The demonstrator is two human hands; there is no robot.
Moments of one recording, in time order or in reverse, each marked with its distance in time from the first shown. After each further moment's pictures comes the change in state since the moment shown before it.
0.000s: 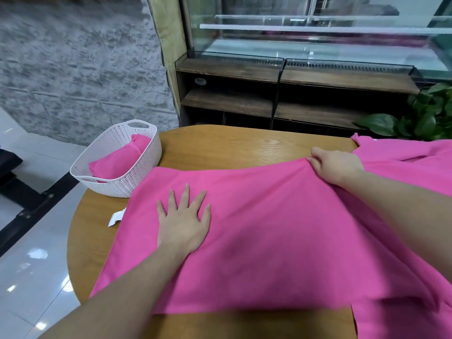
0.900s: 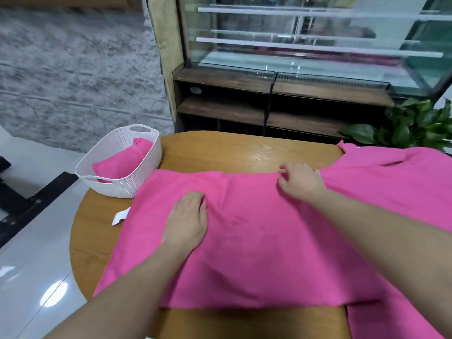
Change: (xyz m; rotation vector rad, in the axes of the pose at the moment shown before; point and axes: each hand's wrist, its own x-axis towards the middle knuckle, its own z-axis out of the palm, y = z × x) left_hand -0.002 -0.007 -0.001 -0.265 0.265 0.249; right_hand -0.039 -0.078 -0.002 0.143 -0.015 0.045
